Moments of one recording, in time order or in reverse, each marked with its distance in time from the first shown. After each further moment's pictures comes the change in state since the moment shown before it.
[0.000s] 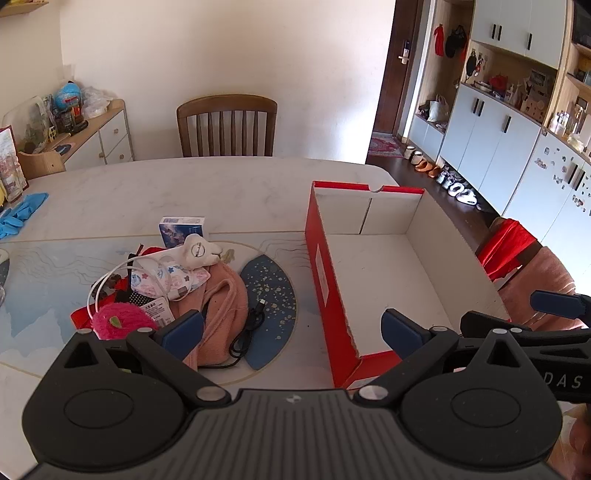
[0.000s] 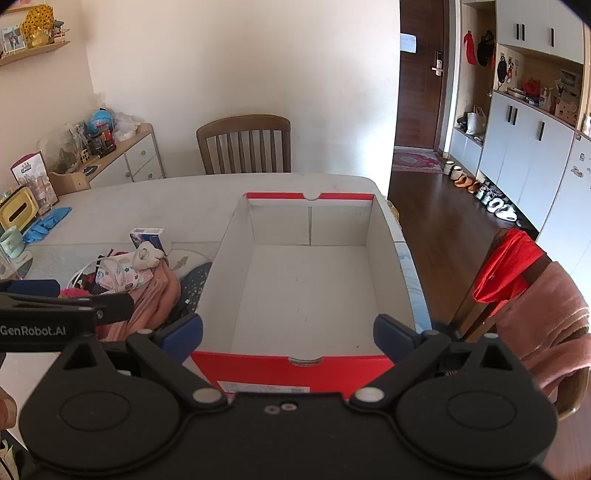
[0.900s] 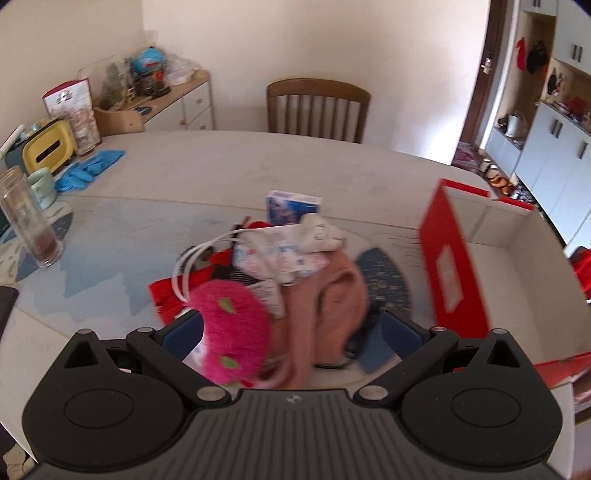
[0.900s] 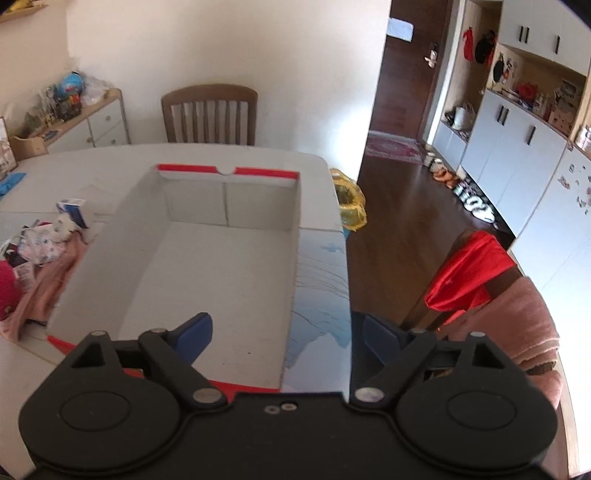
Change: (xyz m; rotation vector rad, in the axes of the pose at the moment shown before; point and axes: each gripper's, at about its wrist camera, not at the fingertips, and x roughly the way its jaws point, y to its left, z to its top) left arm 0.031 0.096 -0.013 -0.158 0.030 0.205; right arm 0.049 -0.100 0.008 -0.073 0.093 -0.089
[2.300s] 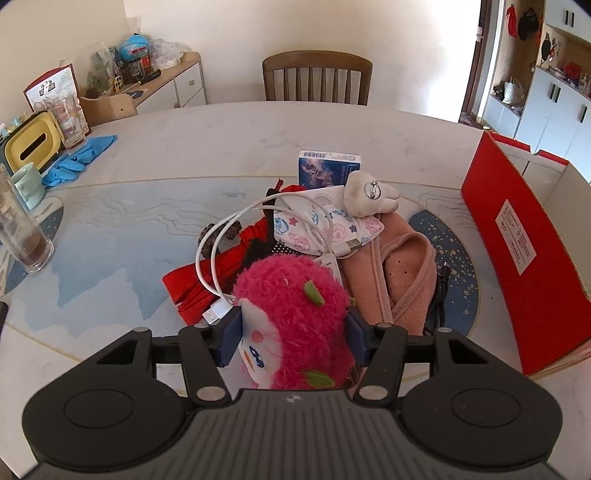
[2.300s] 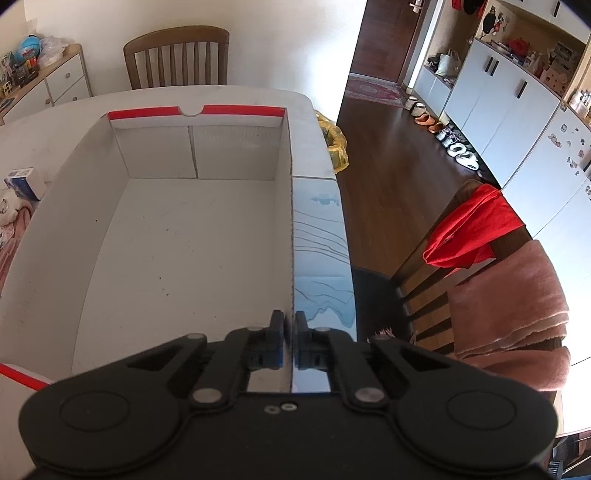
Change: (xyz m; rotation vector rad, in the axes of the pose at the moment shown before) left arm 0.061 0.038 -0.012 0.093 0.056 -0.006; right arm 0.066 0.010 0.018 0.034 0.201 -0.083
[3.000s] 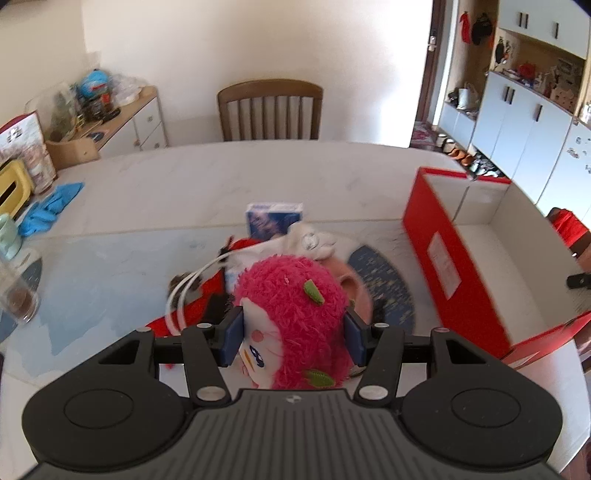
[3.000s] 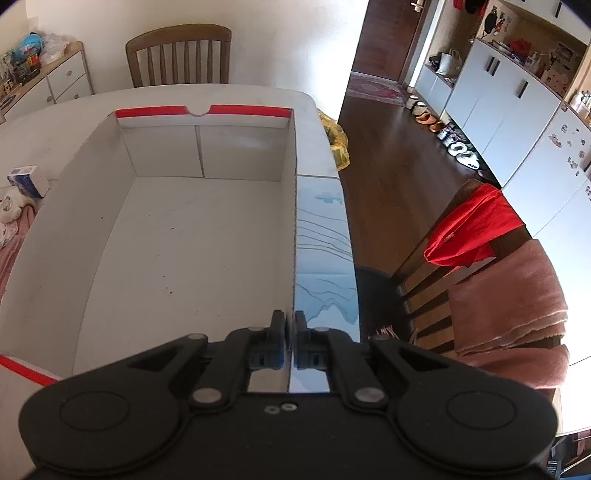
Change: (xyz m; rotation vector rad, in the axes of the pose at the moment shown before) left arm -0.051 -0.025 0.034 0.086 -0.063 -0.124; right arm -0.004 0.005 -0.001 -0.005 0.007 0.007
